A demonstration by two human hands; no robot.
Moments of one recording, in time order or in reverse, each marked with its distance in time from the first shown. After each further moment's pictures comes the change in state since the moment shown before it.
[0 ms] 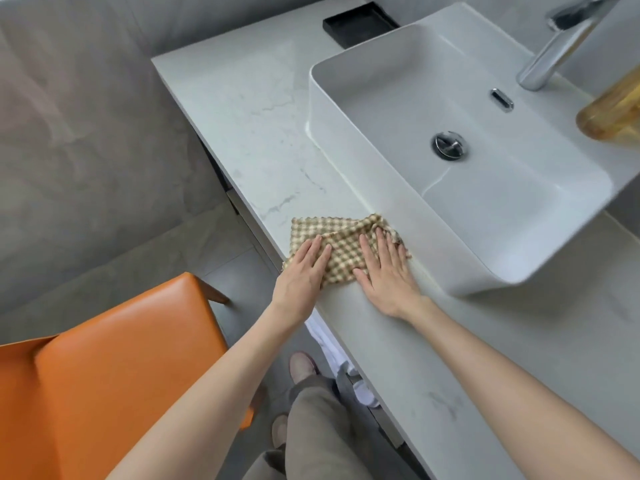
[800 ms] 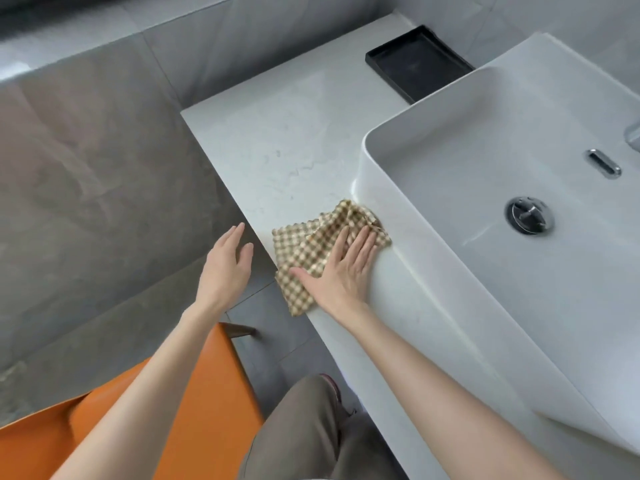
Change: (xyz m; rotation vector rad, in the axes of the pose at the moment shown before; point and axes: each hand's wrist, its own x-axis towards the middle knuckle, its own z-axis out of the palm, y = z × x) left_hand 0.099 -0.176 -0.133 -0.382 0.176 -0.543; right_hand 0.185 -0.149 -0.043 0.192 0.075 0.250
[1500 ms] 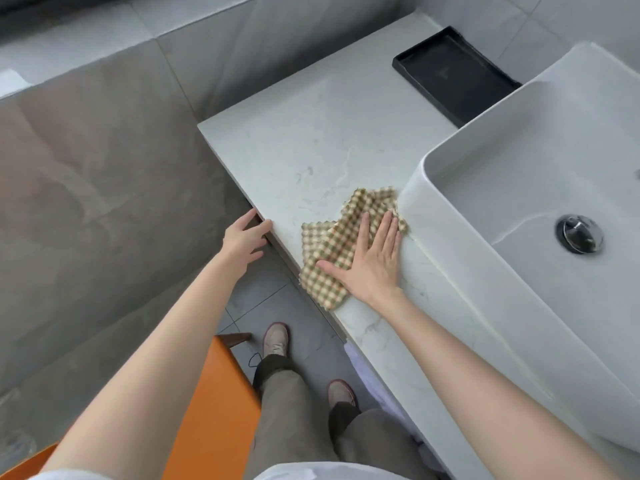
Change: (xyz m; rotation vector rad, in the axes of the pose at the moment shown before) left_hand 0.126 -0.020 -0.035 -0.707 -0.229 -0.492; right_hand 0.065 -0.037 -0.005 -0.169 0.005 -0.018
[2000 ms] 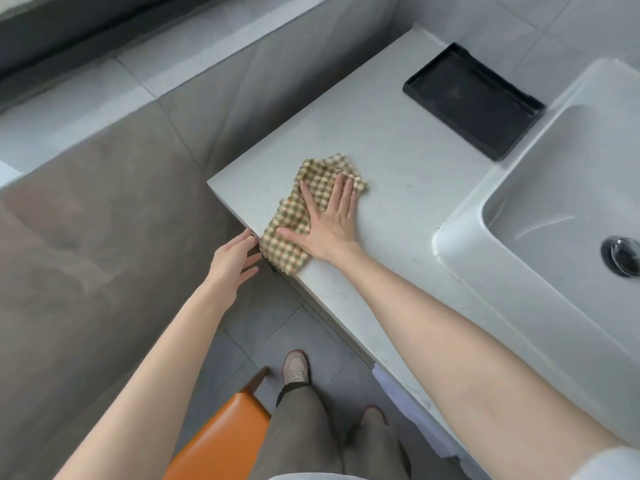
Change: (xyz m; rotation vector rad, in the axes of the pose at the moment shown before) left_hand 0.084 0.066 -0.065 0.030 -0.129 0.000; right_hand 0.155 -0.132 -0.038 -0.050 -0.025 -0.002
